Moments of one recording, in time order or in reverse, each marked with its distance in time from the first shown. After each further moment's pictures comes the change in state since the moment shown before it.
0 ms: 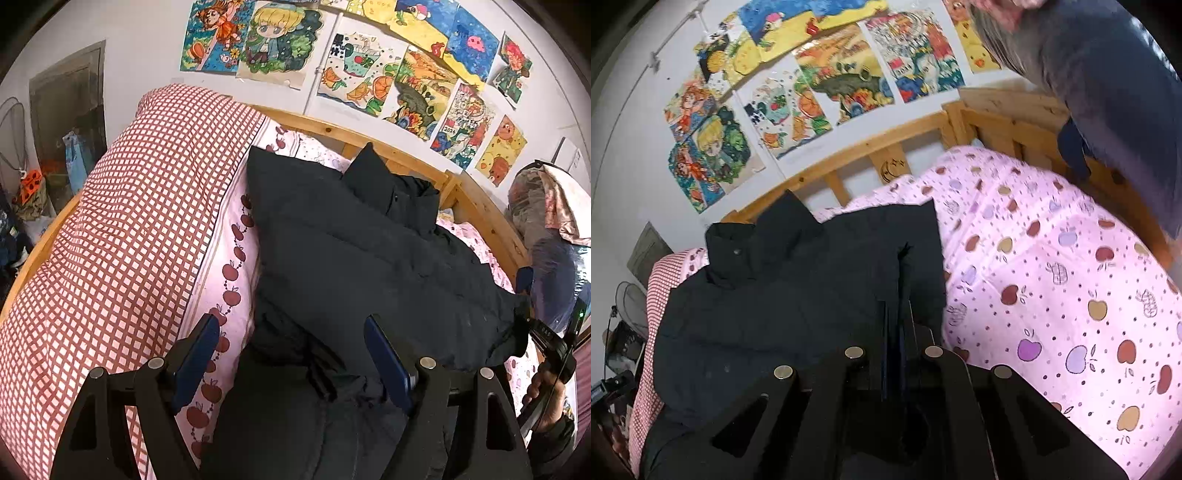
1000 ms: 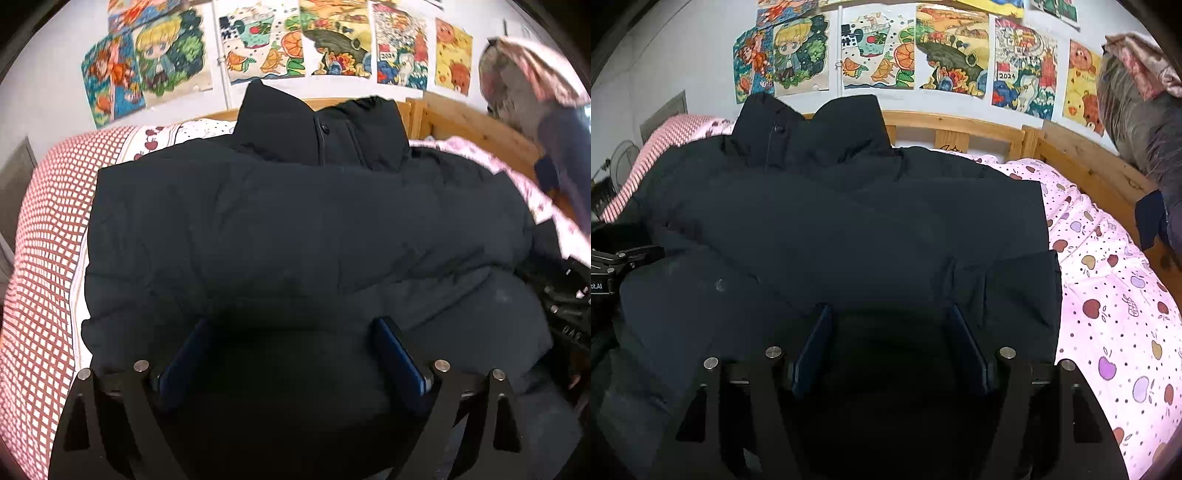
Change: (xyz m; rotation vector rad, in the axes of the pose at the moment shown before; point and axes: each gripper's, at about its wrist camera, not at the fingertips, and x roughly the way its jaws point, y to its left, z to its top) left arm 0.113 -0.115 -0.028 0.413 -0.031 0.092; right arm 0.023 0.082 -0.063 -0.493 0.028 -0.077
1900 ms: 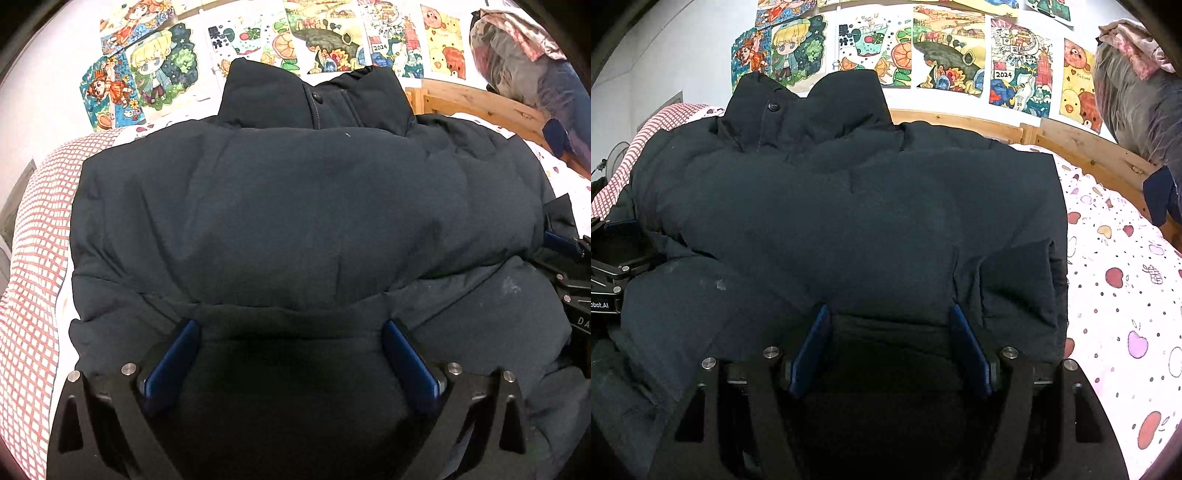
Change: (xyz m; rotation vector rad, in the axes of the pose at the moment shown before) left arm 0.036 -0.012 -0.026 0.065 -0.051 0.069; right arm 0.039 0.008 -0.040 0.017 -0.051 -0.006
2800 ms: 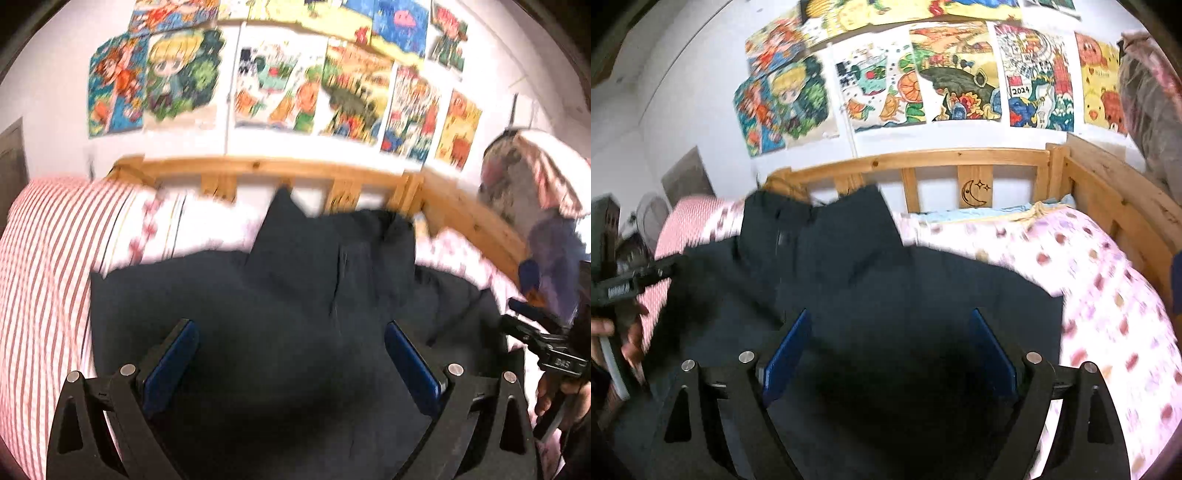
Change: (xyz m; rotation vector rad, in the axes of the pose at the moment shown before) left arm -0.012 0.085 0.134 -0.237 -0.121 -0.266; right arm 0.012 -0.029 0.135 0.123 -0.039 0.205
